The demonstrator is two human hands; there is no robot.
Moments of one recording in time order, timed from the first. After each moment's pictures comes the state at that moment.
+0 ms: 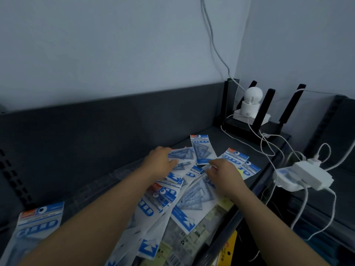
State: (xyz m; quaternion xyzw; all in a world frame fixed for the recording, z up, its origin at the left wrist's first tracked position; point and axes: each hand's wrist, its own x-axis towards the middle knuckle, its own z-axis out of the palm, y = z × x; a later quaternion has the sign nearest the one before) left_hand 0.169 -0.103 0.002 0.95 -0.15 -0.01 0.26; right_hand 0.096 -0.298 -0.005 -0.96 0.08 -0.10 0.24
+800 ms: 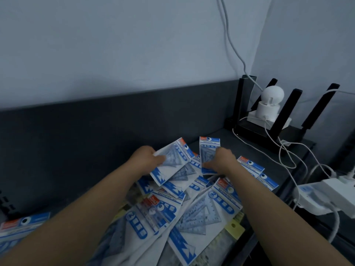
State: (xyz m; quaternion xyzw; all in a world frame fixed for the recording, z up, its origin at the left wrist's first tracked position) left_hand 0.206 -0.081 0.011 0.90 0.00 -0.05 0.42; right_hand 0.216 -0.315 -0.002 -0.97 0.16 0.03 0.21
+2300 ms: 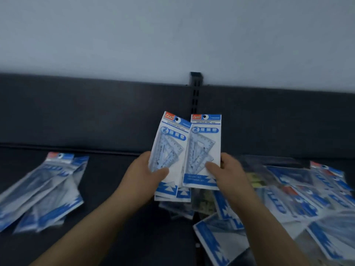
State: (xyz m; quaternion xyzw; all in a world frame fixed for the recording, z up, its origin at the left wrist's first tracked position) left_hand -0.091 0.147 0.007 0.79 0.25 0.18 0.54; right_hand 0.022 -0.017 0.007 -0.79 -0.18 0.12 0.58
